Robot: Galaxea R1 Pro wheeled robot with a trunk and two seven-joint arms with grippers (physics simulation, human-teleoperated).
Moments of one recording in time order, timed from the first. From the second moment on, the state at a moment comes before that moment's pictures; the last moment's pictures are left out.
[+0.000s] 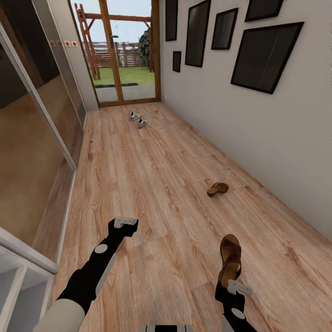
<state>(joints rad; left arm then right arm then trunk) -0.55 -0.02 -0.12 -0.93 0.00 0.05 -0.01 -0.42 0.07 -0.06 -0.40 -0.15 -0.22 -0.28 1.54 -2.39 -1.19</state>
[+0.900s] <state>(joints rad) -0.55 -0.02 -0.12 -0.93 0.00 0.05 -0.01 -0.42 0.07 -0.06 -0.40 -0.15 -0.22 -0.28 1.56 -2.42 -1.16</state>
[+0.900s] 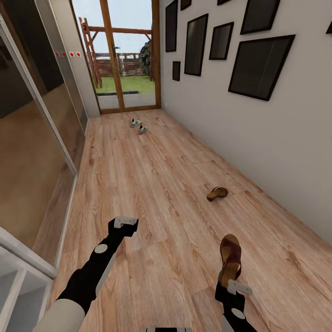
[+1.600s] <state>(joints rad) -0.55 -0.02 -0.12 -0.93 0.00 0.05 -0.01 -0.42 0.07 -0.06 -0.40 -0.15 -0.22 -0.28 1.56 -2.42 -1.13</state>
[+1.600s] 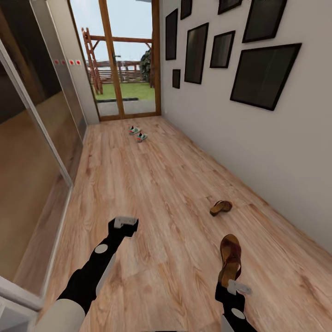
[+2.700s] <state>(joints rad) -0.55 -0.02 -0.12 -0.93 0.00 0.05 -0.01 -0.42 0.07 -0.06 -0.40 -0.16 -0.22 -0.28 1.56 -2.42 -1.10</state>
